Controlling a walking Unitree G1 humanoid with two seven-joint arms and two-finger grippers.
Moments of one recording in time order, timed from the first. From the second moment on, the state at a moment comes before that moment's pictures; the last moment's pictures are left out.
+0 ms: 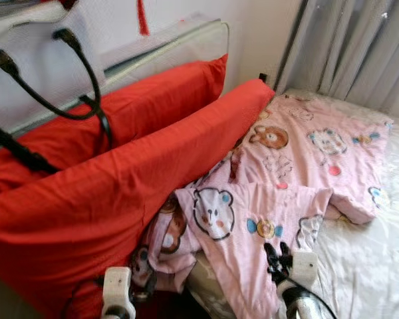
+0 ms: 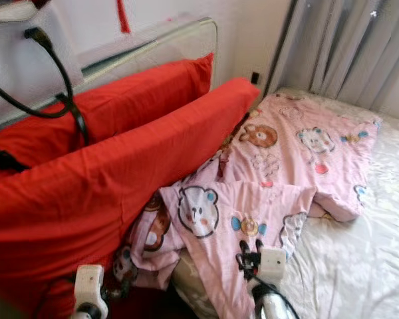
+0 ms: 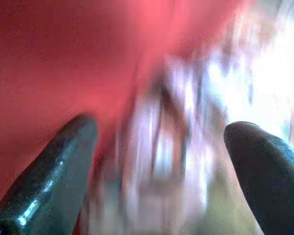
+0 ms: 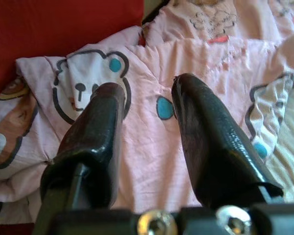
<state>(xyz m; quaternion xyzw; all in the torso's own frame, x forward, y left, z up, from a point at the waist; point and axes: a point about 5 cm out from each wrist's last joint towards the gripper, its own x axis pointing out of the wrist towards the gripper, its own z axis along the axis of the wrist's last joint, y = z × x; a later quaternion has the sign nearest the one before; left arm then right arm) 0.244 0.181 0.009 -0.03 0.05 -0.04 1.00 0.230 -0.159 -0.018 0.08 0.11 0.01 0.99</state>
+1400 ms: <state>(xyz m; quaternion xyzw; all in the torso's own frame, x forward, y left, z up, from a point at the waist) 0.263 0.169 0.058 -0.03 -0.01 -0.06 1.00 0.249 -0.169 0.001 0.06 0.11 -0.01 0.99</state>
